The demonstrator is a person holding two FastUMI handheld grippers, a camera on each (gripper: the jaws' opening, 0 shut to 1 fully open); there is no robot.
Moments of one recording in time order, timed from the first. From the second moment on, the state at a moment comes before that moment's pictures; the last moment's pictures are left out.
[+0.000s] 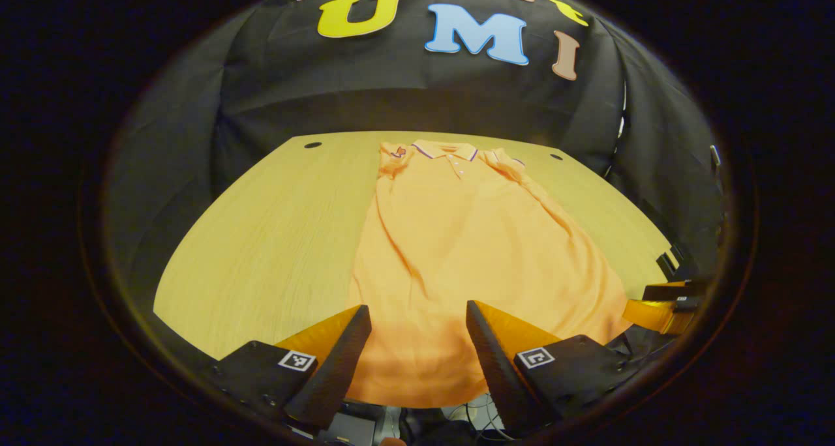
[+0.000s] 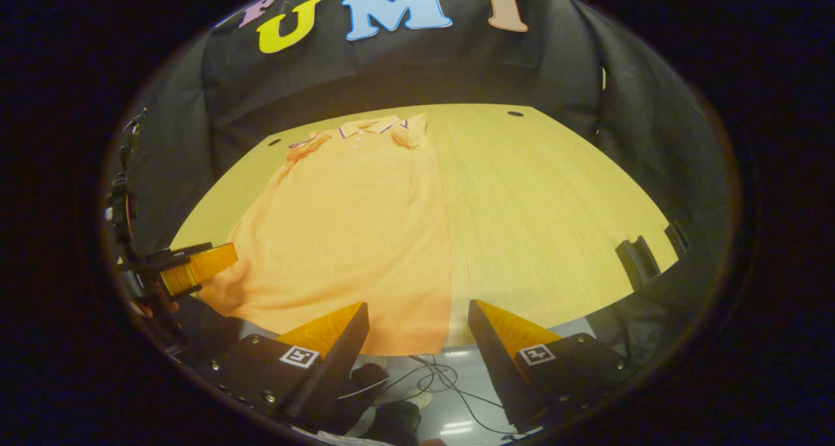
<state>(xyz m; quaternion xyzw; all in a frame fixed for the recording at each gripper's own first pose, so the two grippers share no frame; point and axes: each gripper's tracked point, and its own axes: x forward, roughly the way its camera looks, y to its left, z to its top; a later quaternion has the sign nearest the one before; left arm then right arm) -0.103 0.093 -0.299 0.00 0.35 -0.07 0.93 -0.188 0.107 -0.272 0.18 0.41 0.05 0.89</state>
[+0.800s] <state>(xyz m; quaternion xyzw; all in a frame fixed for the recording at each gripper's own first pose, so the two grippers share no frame) -0.141 0.107 -0.323 0.02 0.36 -0.07 0.93 -0.191 0.125 -0.288 0.14 0.42 0.06 0.90</state>
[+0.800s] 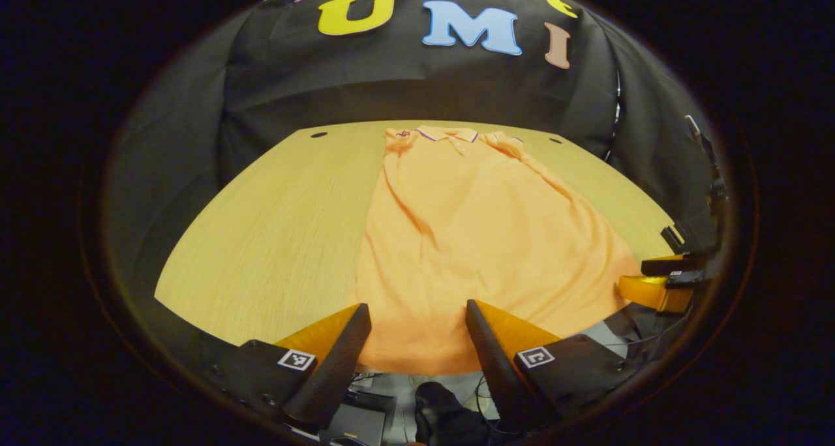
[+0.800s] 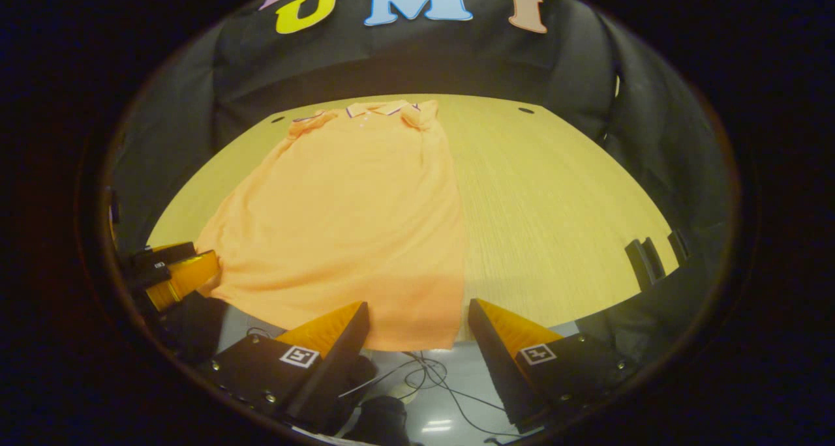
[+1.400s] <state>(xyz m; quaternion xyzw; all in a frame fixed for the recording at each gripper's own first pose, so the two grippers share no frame) -0.141 0.120 -0.328 0.06 0.36 -0.05 0.93 -0.192 0.131 -0.286 0.18 0.42 0.05 0.89</state>
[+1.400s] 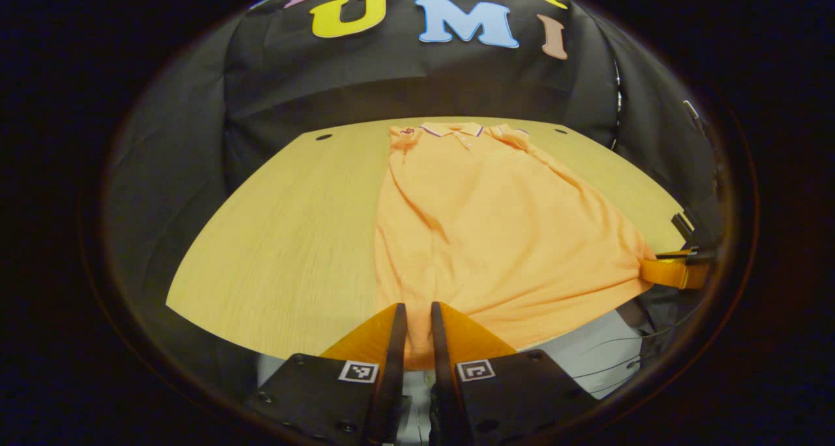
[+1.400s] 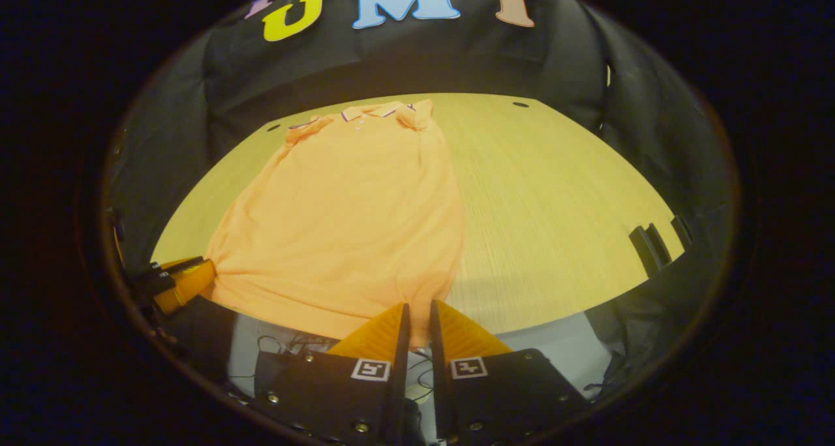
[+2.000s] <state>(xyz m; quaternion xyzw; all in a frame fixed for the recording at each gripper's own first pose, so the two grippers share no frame) -0.134 0.116 -0.303 0.03 0.37 -0.02 0.93 -0.178 0.129 -0.245 0.25 0.36 0.12 0.89</state>
